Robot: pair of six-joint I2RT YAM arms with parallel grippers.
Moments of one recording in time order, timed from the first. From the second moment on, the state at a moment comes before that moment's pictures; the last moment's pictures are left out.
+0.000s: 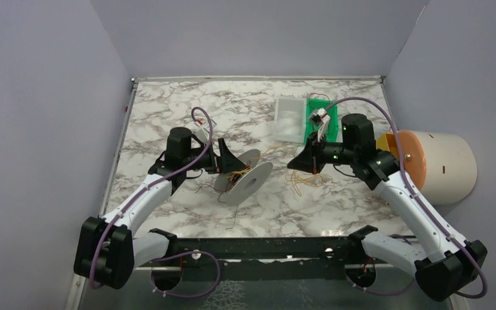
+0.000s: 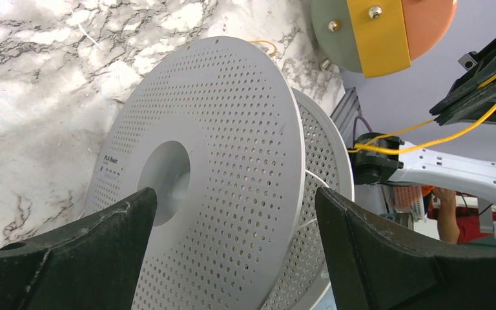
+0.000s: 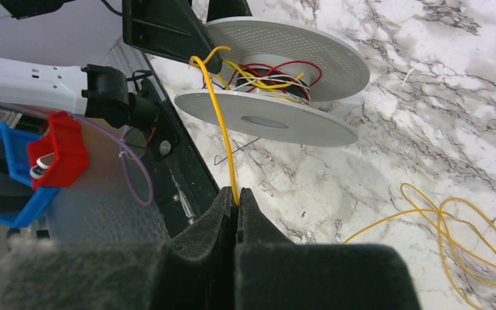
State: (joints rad) left arm -0.32 1.14 0.63 0.03 0.79 -0.62; right arm 0.43 1.01 0.98 -0.50 -0.71 0.20
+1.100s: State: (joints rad) left arm -0.32 1.06 0.78 -0.22 0.68 -0.34; right arm 0.46 1.27 1.01 -0.41 -0.88 0.37
